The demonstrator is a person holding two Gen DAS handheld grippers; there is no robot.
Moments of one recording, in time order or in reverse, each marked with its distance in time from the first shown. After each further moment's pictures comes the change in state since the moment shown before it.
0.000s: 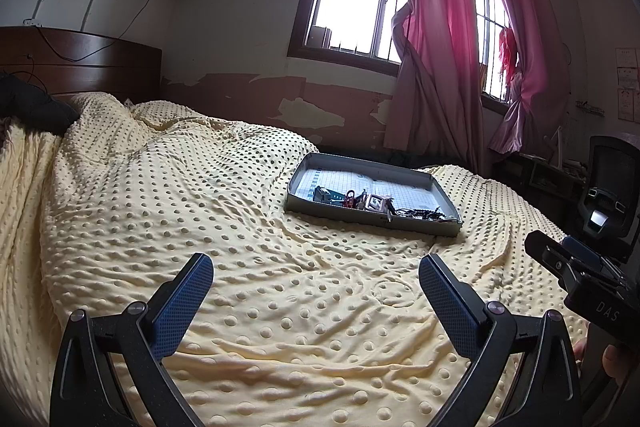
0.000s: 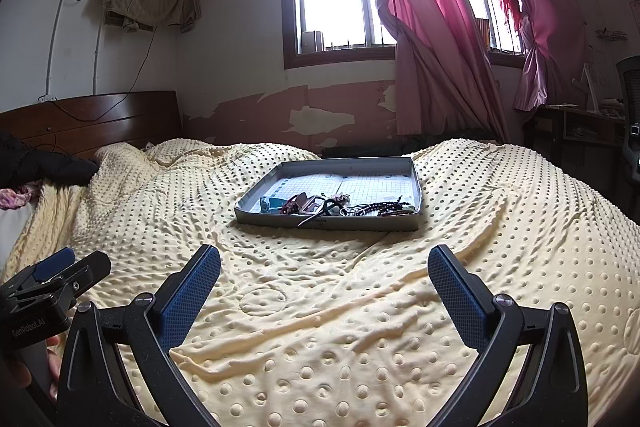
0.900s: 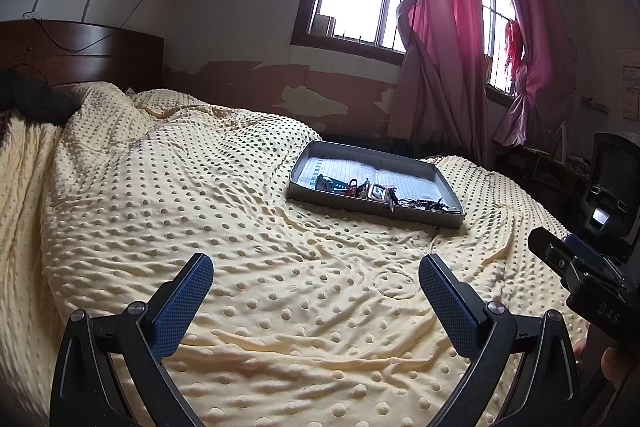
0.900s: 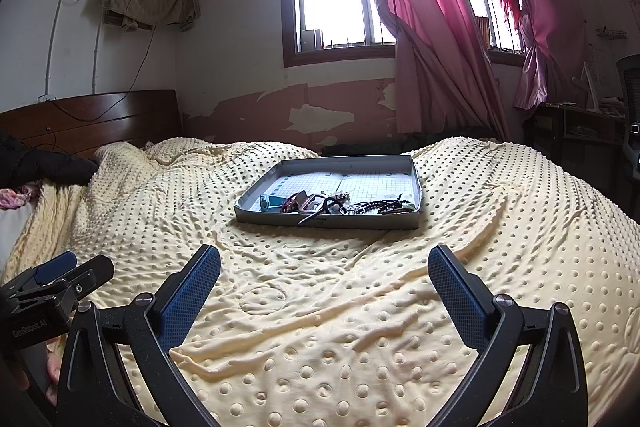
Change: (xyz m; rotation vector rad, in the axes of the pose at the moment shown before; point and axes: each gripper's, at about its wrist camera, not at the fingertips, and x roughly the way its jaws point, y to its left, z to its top) left arm 0.004 0.003 -0.001 -0.009 0.056 0.026; right arm -0.001 0.000 0.000 0.001 0.003 -0.001
